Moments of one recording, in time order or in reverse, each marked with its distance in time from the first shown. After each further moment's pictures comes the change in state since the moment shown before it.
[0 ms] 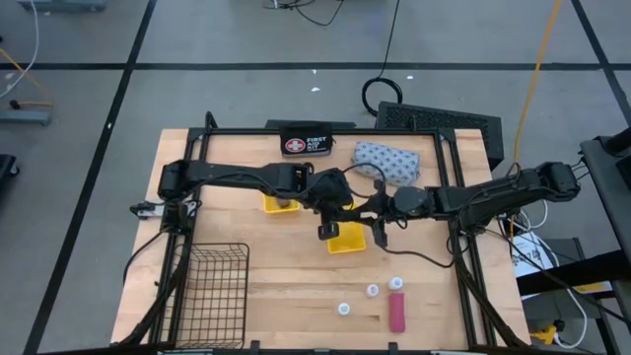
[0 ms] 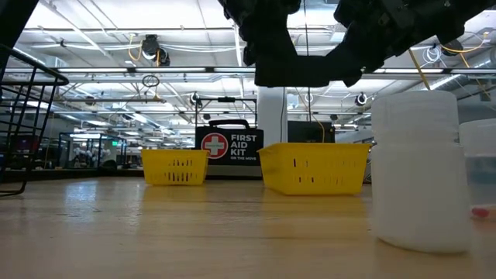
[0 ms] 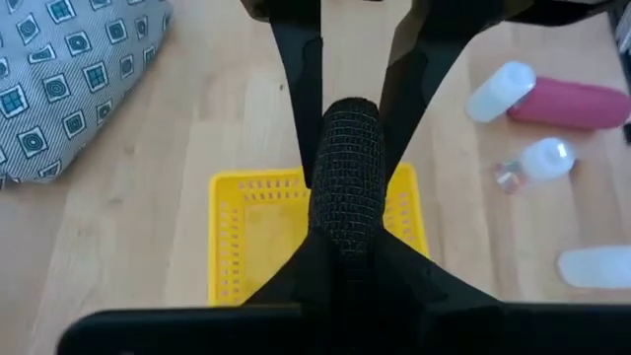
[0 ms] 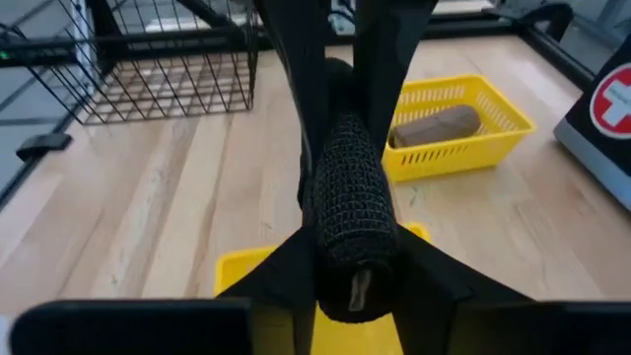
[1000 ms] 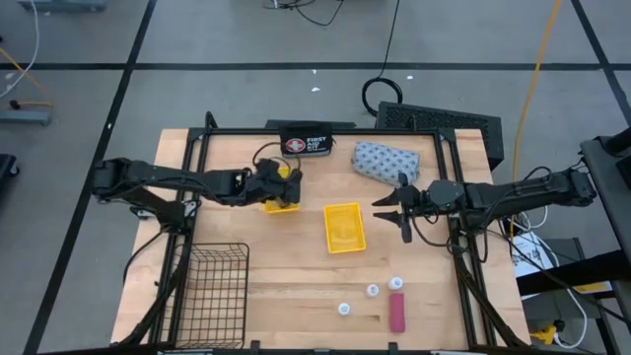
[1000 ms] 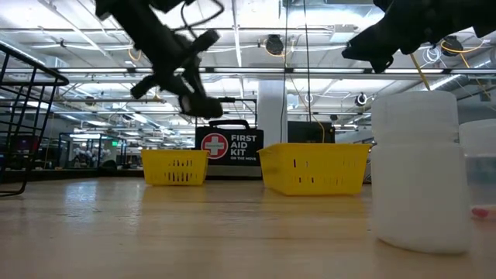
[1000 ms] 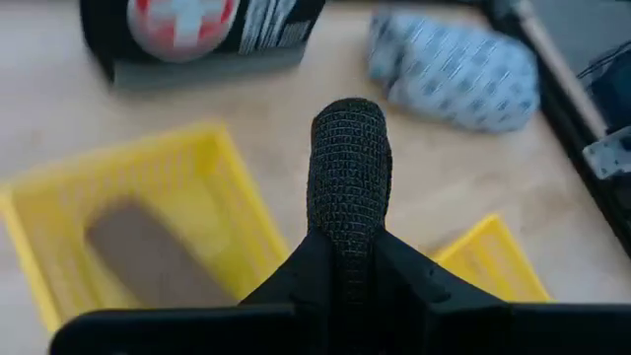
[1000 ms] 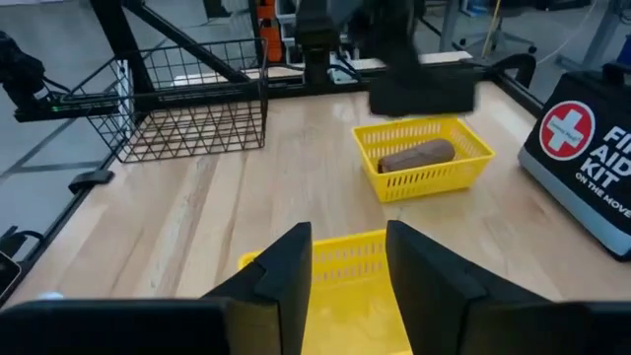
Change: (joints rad) left arm 0.042 -0.542 -0.837 0.375 -0.513 -0.995; right arm 0.000 -0.373 -0.105 -0.138 0.004 0.015
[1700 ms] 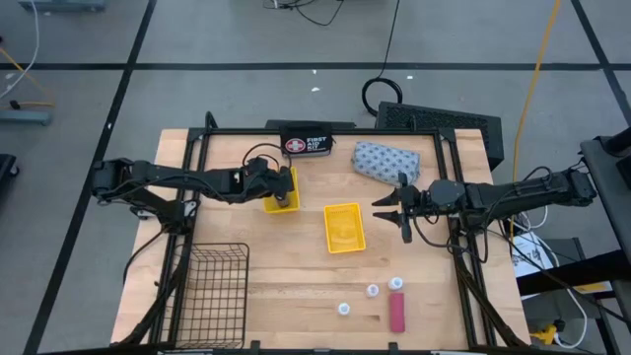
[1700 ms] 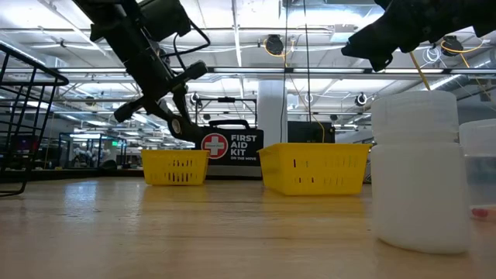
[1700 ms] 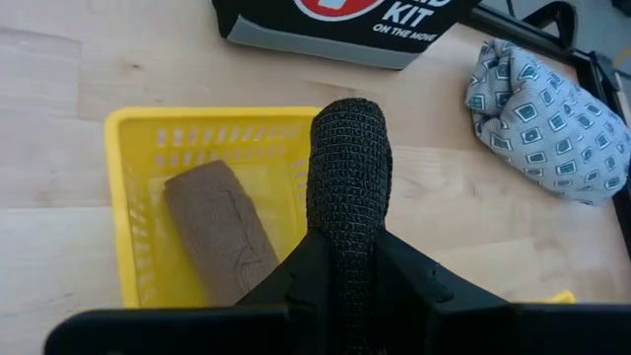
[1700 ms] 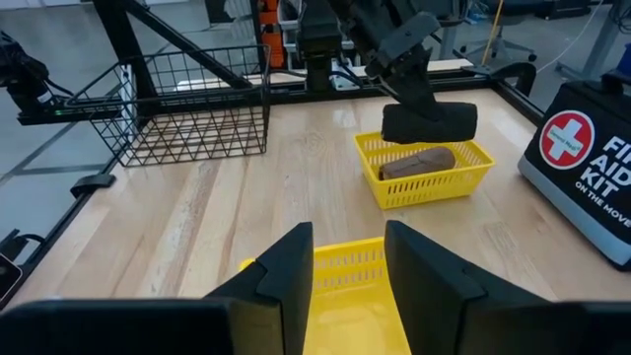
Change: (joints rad) left arm 0.083 -0.001 -0.121 0.035 -0.003 -0.250; right arm 0.000 0.000 0.000 0.013 0.000 -0.011
